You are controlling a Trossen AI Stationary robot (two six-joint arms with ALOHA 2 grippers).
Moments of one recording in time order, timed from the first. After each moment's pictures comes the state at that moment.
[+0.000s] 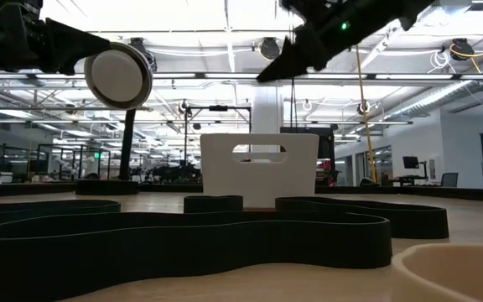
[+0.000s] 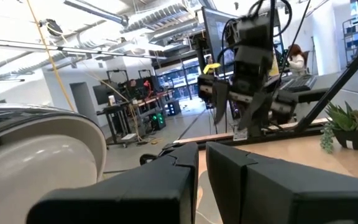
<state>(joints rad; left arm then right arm) -0.19 0.20 0.01 0.42 -0.40 0.33 0.09 1.45 0.86 0.16 0.44 -0.23</state>
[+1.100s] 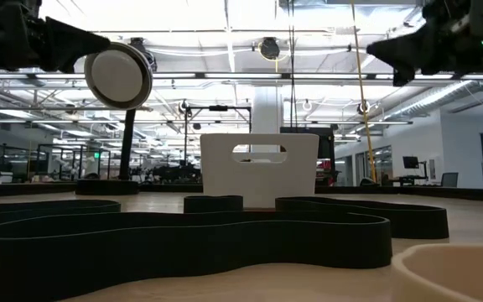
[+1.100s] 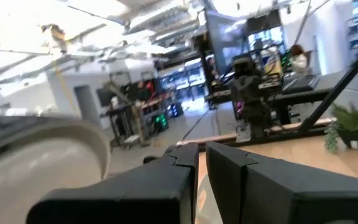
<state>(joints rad) -0.19 0.20 0.01 0.42 -0.42 0.34 -0.05 0.41 0.07 0.44 0.00 -0.03</state>
